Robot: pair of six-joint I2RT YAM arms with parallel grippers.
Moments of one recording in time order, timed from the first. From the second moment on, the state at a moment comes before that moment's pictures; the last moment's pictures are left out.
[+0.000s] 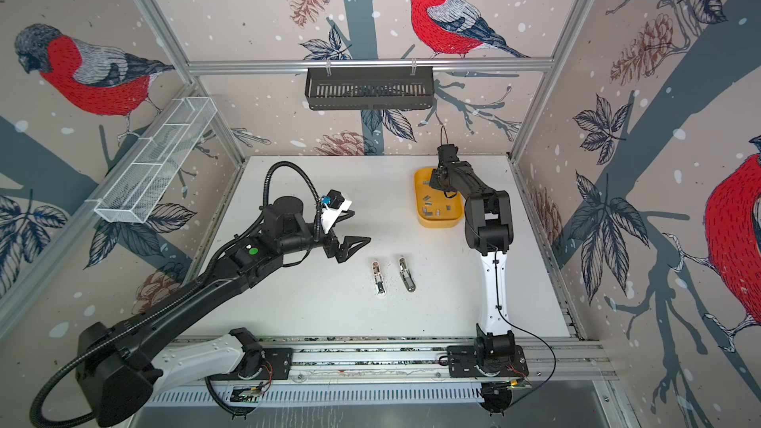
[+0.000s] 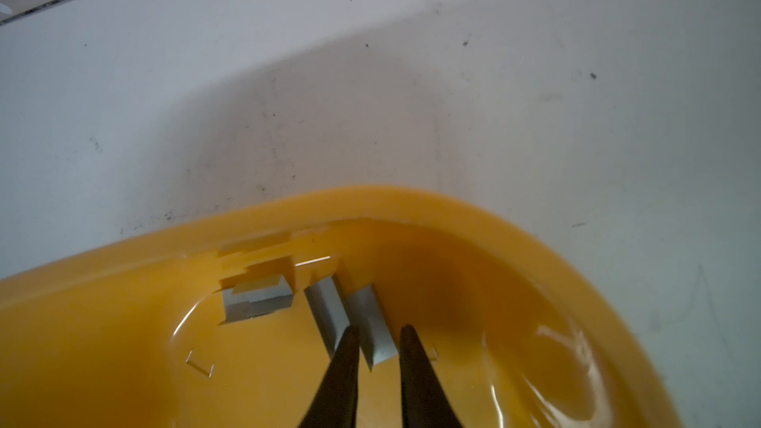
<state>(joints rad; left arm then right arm) -0.67 1.12 0.91 -0.15 0.45 0.03 0.15 2.37 1.93 -0.56 0.04 0.34</state>
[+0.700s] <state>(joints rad) -0.67 1.12 0.92 -0.15 0.47 0.03 0.15 2.41 1.97 -0.58 0.04 0.34</state>
